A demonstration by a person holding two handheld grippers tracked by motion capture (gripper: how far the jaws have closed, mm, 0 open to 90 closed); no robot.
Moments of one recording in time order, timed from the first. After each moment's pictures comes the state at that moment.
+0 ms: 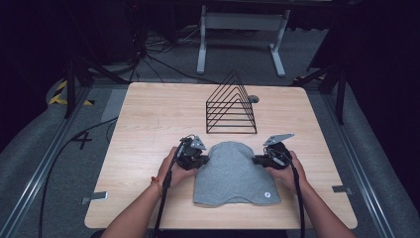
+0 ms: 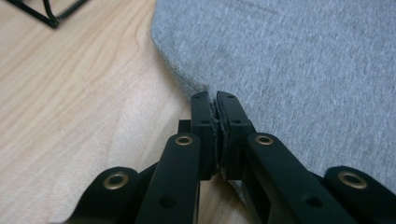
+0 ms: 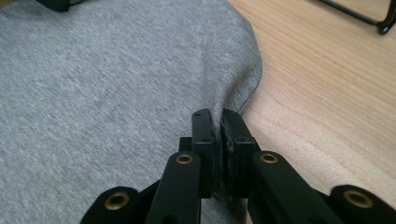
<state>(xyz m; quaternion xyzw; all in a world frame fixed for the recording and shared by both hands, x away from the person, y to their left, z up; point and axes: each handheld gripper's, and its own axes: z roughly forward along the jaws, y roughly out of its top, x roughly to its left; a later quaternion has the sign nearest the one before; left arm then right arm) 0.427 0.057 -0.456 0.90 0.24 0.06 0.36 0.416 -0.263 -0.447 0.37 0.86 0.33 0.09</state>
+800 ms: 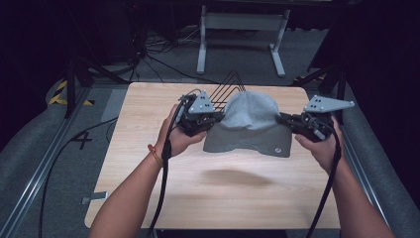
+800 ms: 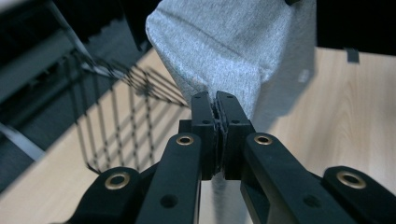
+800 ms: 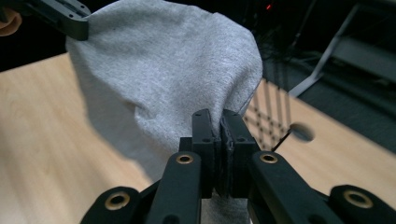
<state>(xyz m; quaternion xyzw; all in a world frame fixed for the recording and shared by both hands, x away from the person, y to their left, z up) 0.420 0.047 -0.270 0.84 0.15 0.19 0.48 0.392 -0.289 -0.268 0.30 0.80 0.45 0.25</state>
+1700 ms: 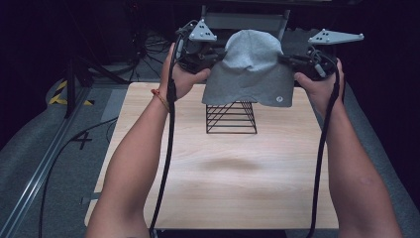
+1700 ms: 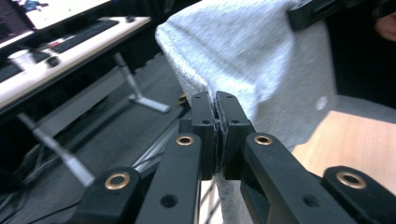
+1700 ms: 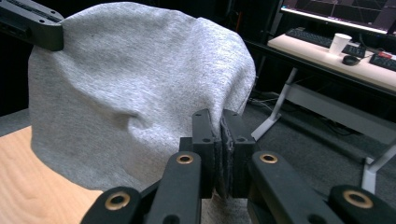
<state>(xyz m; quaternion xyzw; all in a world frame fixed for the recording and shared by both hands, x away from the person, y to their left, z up) 0.501 0.049 -0.173 0.80 0.19 0.25 0.50 0.480 -0.276 -0.173 0.32 0.75 0.48 0.32</state>
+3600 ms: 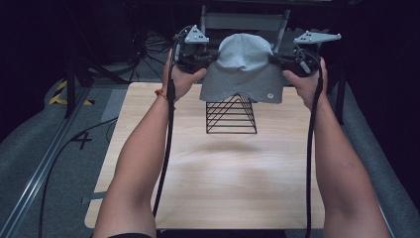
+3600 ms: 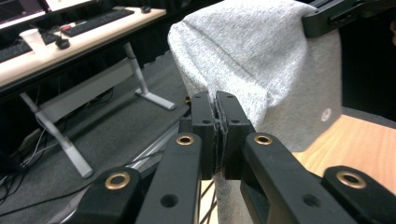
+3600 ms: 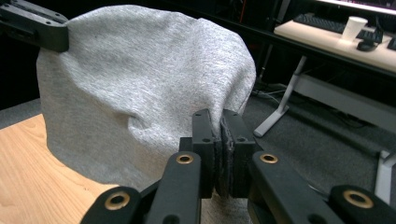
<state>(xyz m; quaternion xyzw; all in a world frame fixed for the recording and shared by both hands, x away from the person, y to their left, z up) 0.532 0.057 -0.209 0.79 0.22 0.24 0.52 0.522 -0.271 -0.201 0.32 0.76 0.48 0.30</state>
